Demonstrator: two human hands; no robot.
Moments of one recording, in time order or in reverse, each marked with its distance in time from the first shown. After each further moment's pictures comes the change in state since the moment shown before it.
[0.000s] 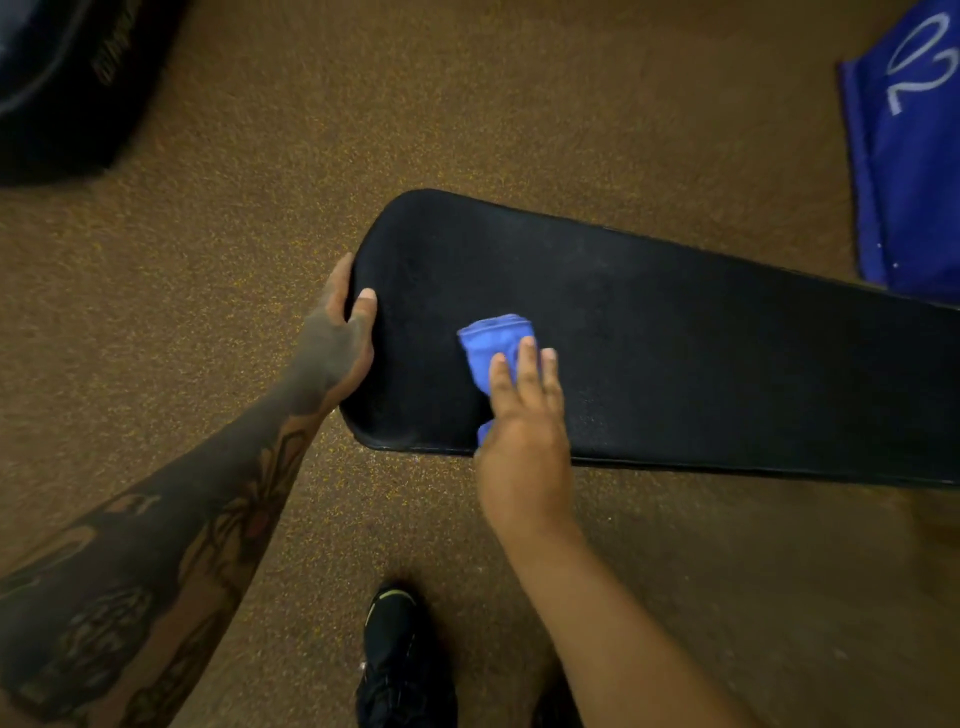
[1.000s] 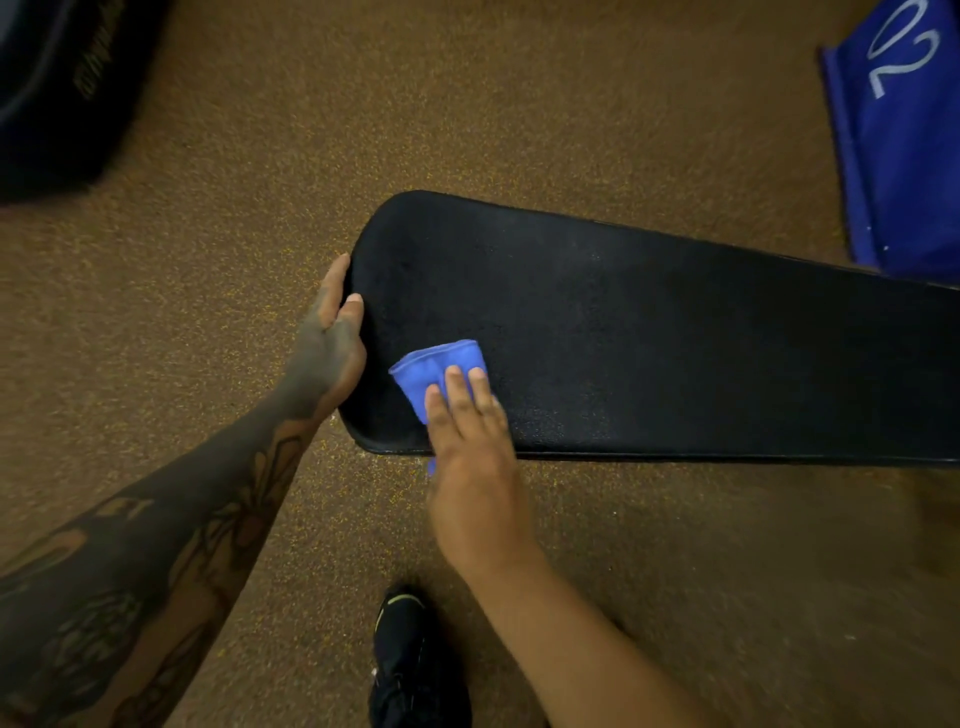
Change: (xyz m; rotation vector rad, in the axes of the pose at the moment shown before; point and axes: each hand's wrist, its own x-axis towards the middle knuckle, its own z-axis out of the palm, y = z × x) left_hand 0.001 -0.005 -0.004 -0.037 -0.012 0.036; right_hand -0.026 -0.029 0.018 -0.044 -0.056 -0.170
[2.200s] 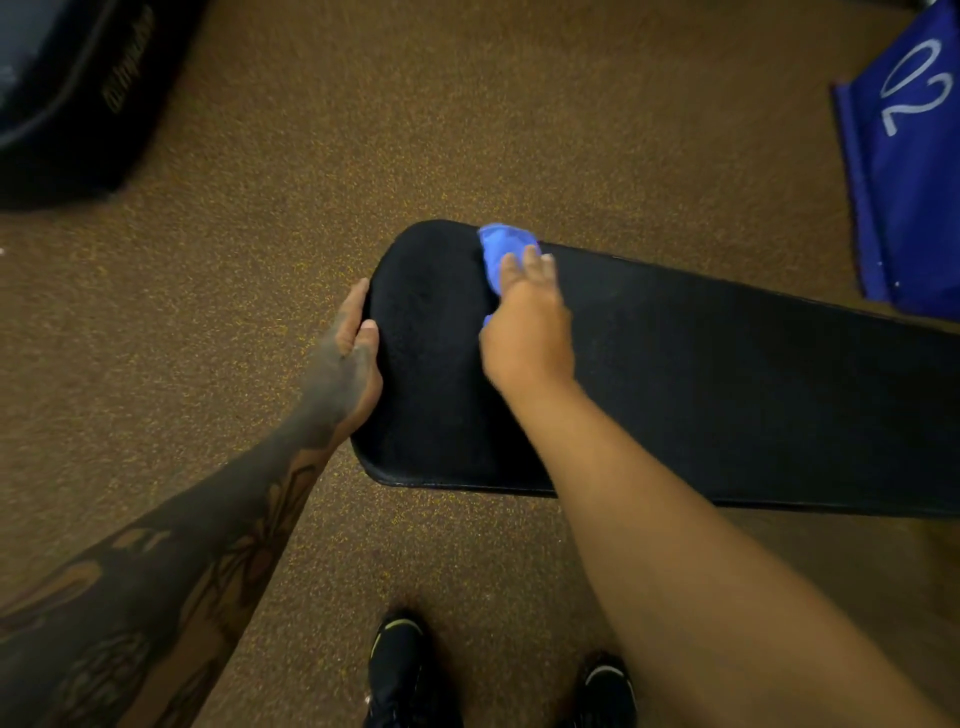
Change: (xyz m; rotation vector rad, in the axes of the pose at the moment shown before) left_hand 0.004 0.000 0.002 0.045 0.020 0.027; right_hand 0.155 0.030 -0.039 -0.019 0.005 0.230
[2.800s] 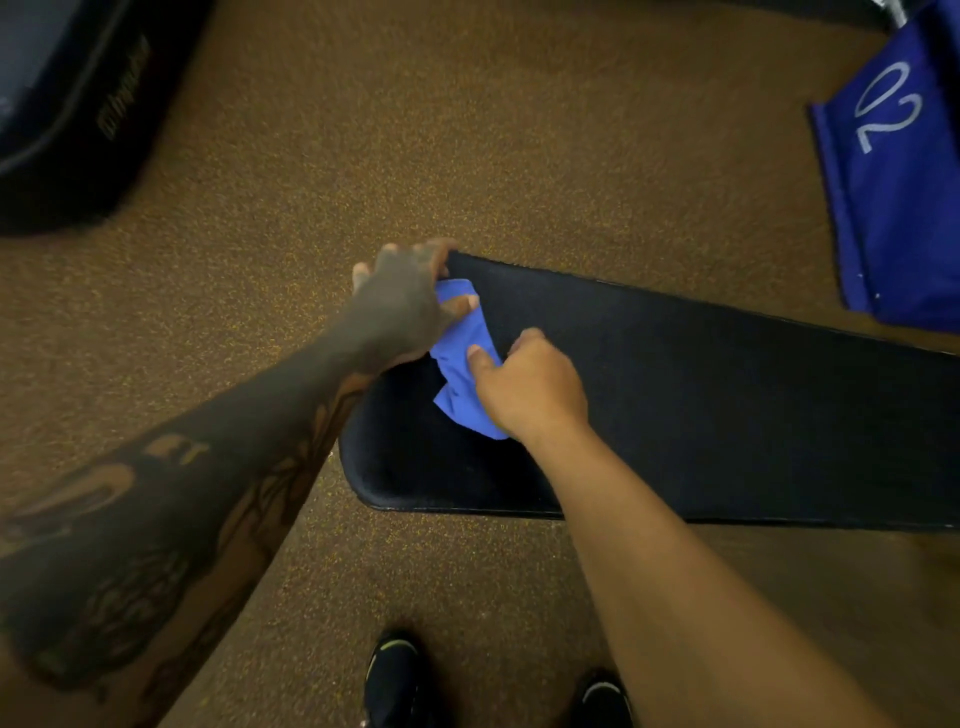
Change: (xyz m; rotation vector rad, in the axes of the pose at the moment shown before) left_hand 0.052 0.098 0.014 0.608 -0.178 0.248; right_hand -0.022 0.003 -0.028 0.167 -0.246 0.353
